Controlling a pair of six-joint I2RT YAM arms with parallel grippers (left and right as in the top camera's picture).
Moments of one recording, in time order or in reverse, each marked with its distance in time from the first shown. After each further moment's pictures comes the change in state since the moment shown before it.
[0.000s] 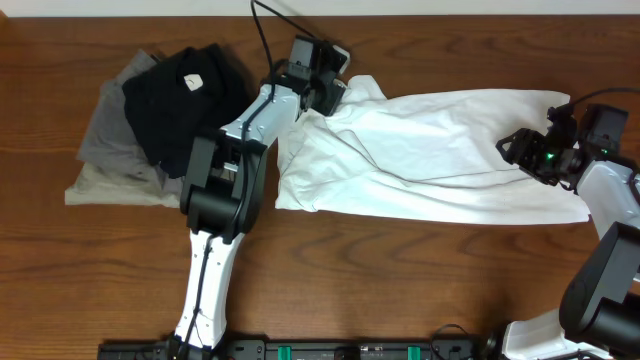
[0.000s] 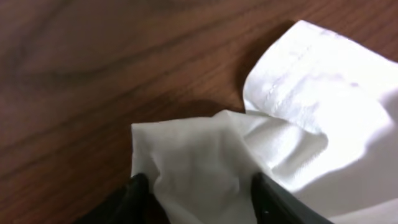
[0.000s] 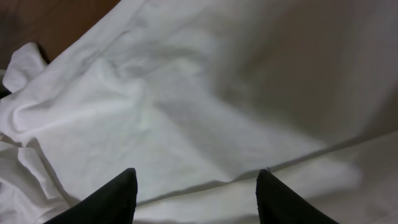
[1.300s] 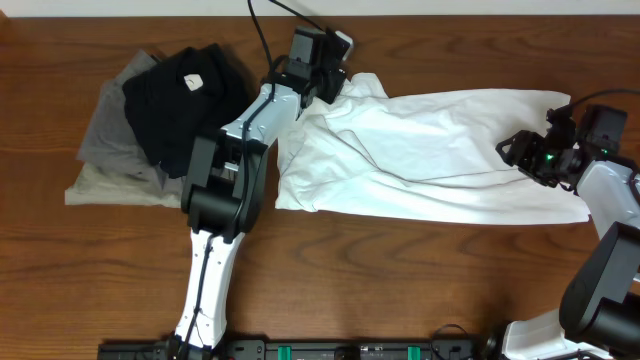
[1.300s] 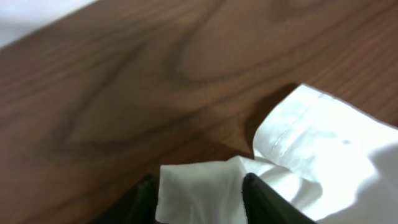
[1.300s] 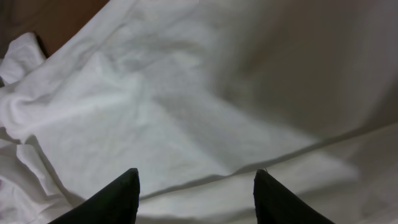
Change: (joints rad) left arm 0.000 0.015 0.014 0.150 -0.001 -0.005; right arm 0.000 0.000 0.000 -0.021 0.003 0.000
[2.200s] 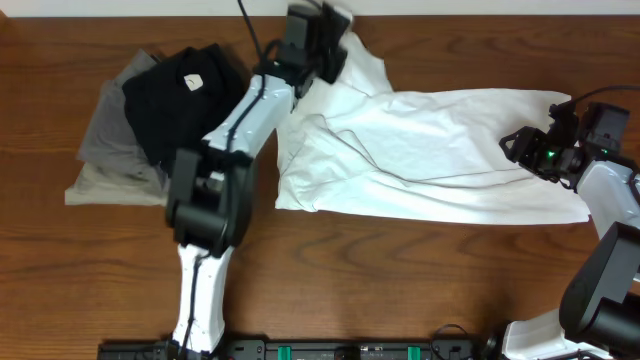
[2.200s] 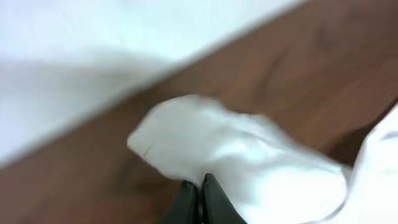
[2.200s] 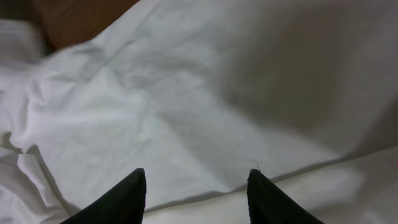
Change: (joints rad) left arm 0.001 -0.178 0.002 0.002 0.008 -0.018; right arm 0.000 0.000 0.000 0.060 0.000 0.000
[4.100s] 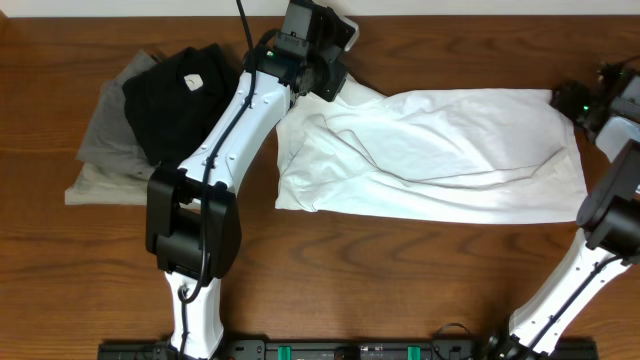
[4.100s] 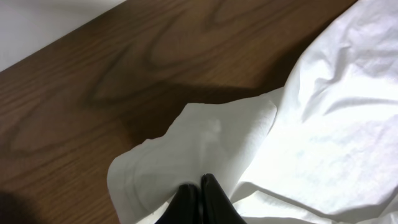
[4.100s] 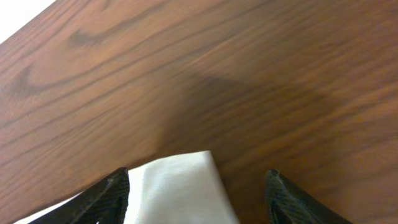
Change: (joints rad) left arm -0.041 -0.160 0.017 -0.473 0.007 0.000; right arm -0.103 0.614 0.537 0.343 0.154 0.035
